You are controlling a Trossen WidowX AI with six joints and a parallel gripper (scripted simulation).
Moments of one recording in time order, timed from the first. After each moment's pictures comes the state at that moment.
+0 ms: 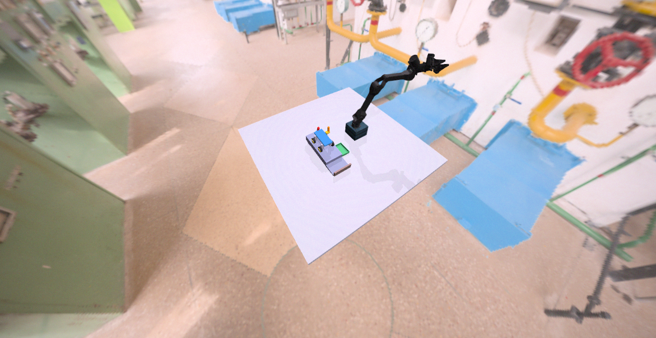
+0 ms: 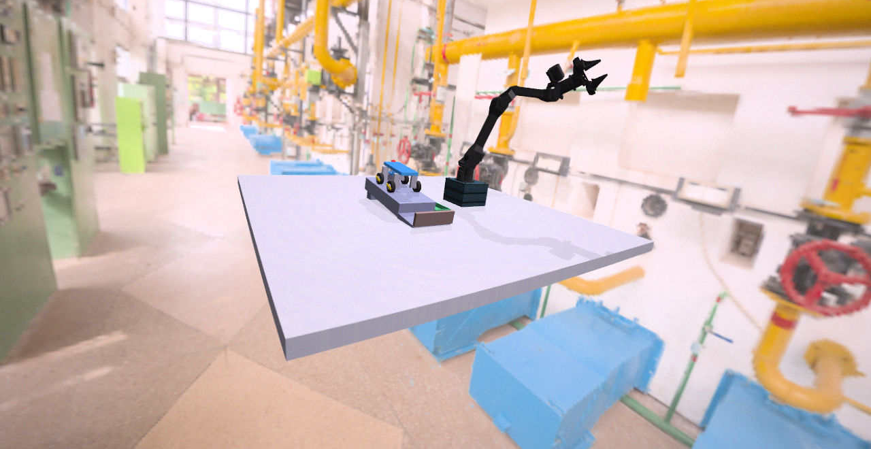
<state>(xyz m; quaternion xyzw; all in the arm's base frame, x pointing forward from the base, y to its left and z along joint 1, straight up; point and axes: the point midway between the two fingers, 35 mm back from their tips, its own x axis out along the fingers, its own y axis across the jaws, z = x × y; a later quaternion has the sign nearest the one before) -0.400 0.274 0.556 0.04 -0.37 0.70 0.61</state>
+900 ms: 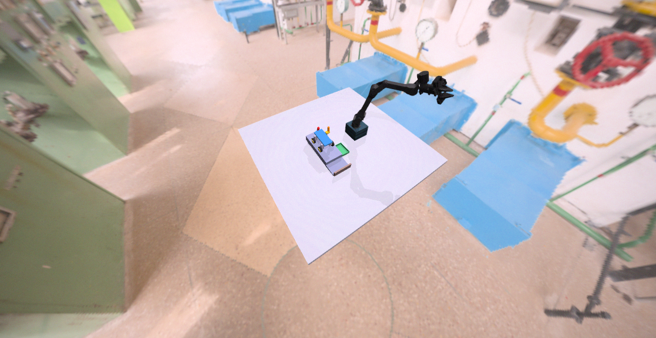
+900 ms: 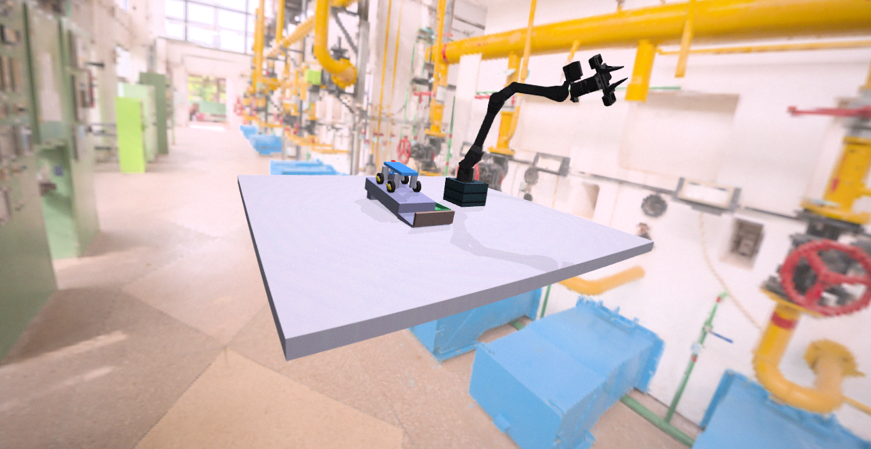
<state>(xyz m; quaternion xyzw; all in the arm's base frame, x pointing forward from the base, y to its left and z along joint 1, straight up) -0.238 0.448 0.498 -0.24 -0.44 0.54 0.67</state>
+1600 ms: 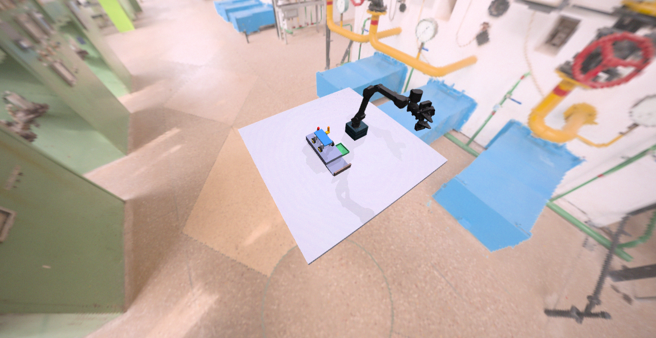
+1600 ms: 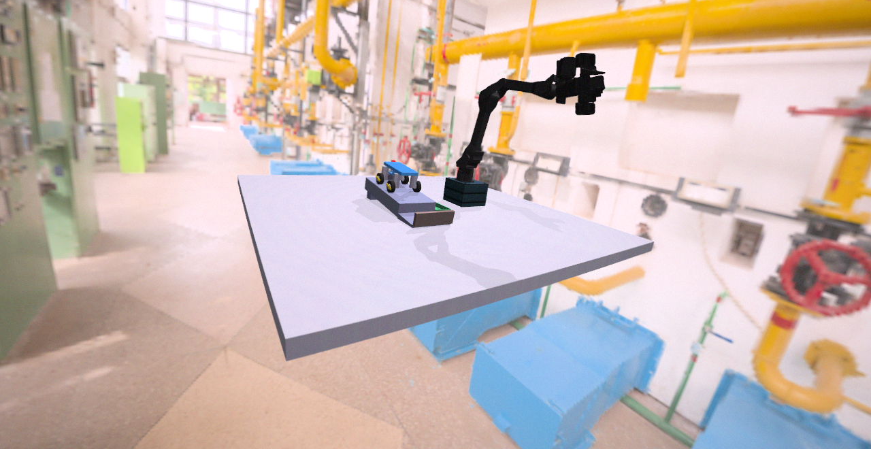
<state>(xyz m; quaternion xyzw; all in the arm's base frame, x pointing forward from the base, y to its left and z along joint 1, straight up) -0.007 0.510 0.429 -0.51 -0.39 0.40 0.66</state>
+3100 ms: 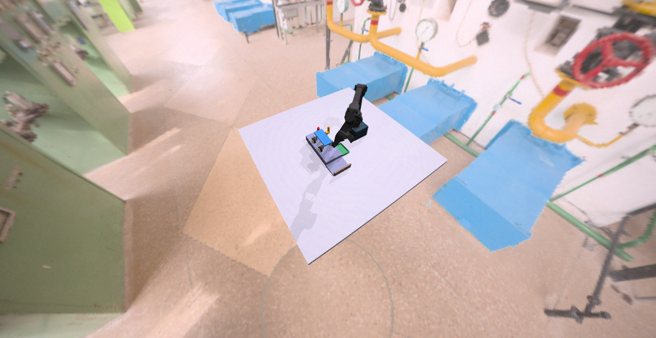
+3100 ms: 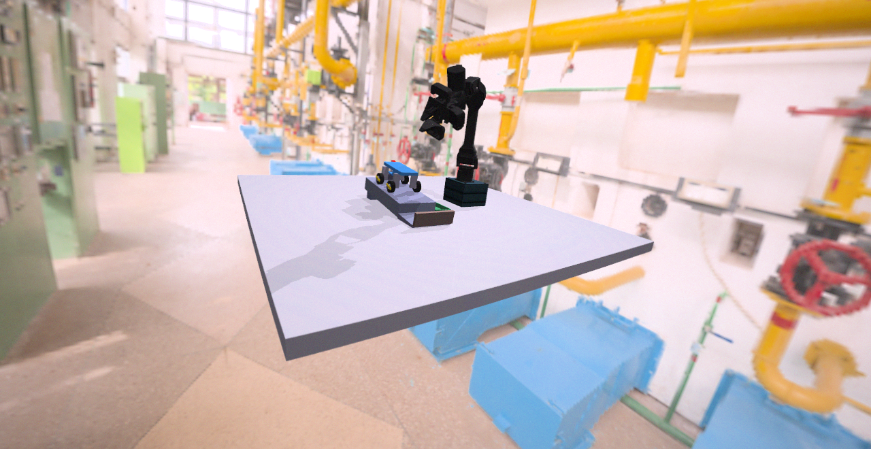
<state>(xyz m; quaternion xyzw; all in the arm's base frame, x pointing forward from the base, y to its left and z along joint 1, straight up) 0.385 0.237 0.248 -0.83 0.03 0.29 0.48</state>
